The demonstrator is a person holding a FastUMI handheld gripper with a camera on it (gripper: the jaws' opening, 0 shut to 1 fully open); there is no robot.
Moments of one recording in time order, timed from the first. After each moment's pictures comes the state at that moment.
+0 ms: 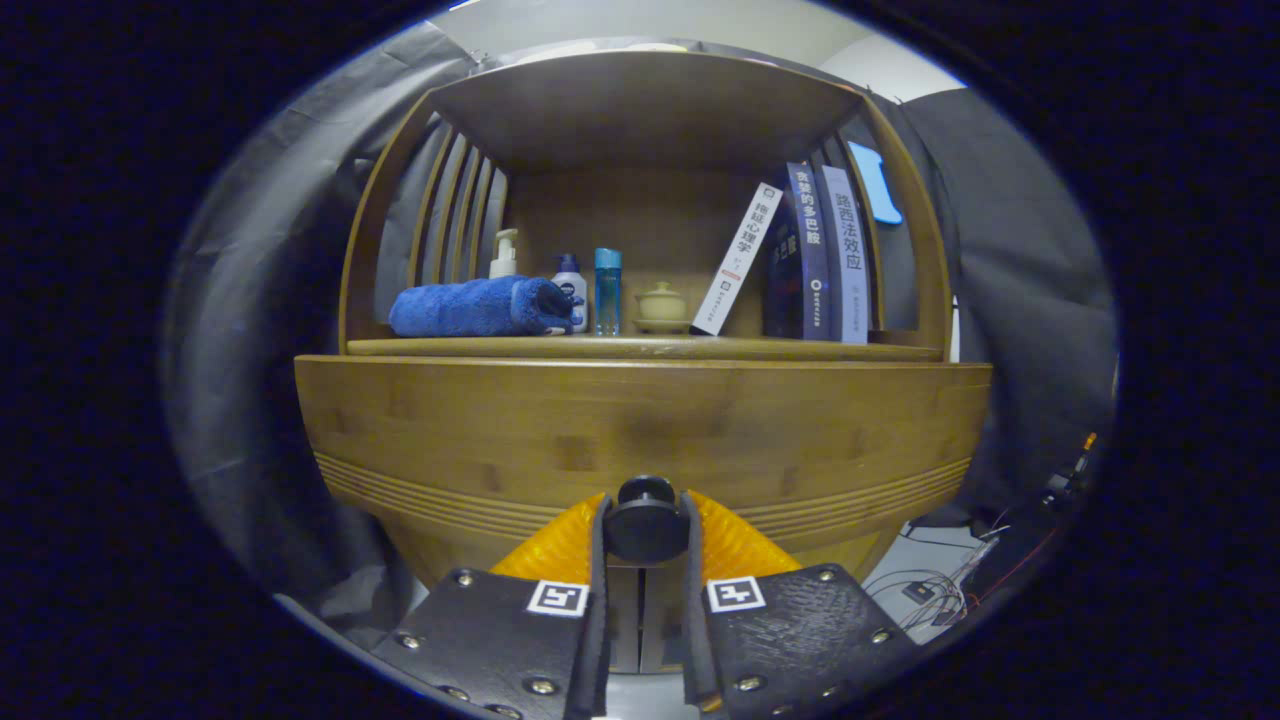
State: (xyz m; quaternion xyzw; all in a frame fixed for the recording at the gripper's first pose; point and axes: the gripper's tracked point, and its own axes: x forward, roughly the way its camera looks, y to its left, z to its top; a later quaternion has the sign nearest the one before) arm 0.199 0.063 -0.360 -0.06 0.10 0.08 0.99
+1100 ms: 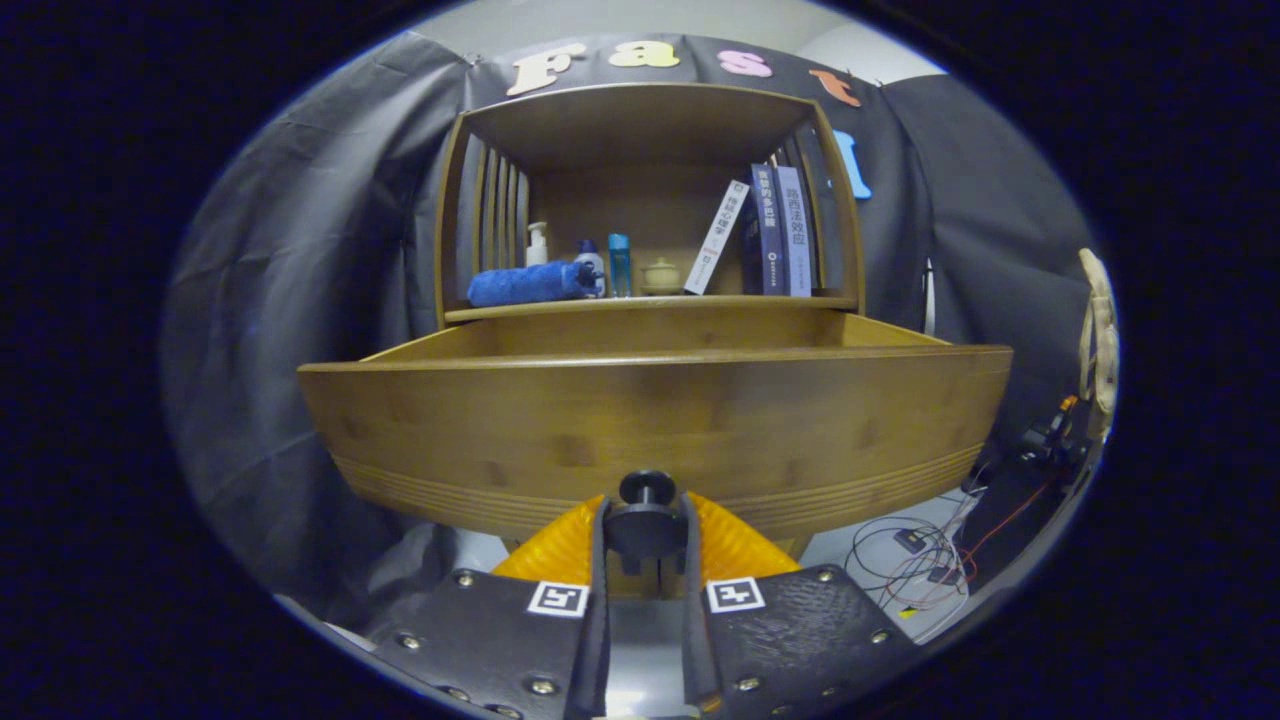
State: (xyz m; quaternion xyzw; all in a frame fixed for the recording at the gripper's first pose) arm 0.043 0.038 -0.362 -0.04 0.17 0.09 0.98
